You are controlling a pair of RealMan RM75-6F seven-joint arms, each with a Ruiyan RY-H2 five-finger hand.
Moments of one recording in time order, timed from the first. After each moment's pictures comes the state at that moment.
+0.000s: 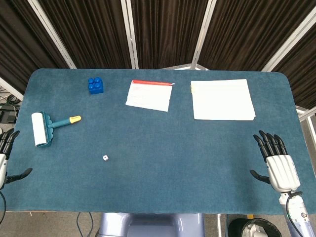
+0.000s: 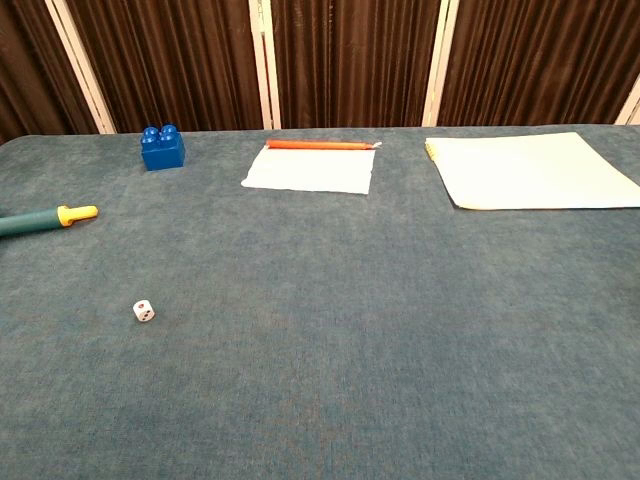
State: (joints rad) left arm -0.09 -1.00 -0.05 -1.81 1.42 1.49 0.05; right arm 0.15 -1.13 0.08 -1.67 -1.56 1.47 -0.11
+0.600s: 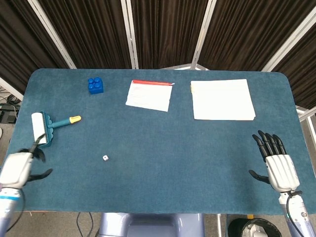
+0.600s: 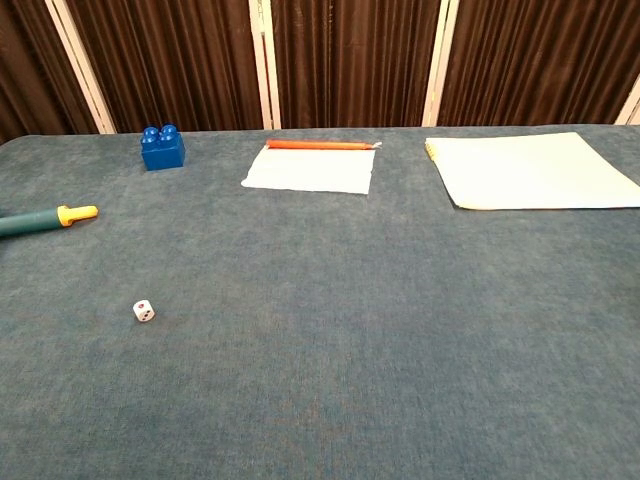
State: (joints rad) left arm -0.18 -1.09 -0.05 -1.84 1.39 1.31 0.07; right arm 0.16 -1.12 0.08 -1.68 -1.56 1.45 -0.10
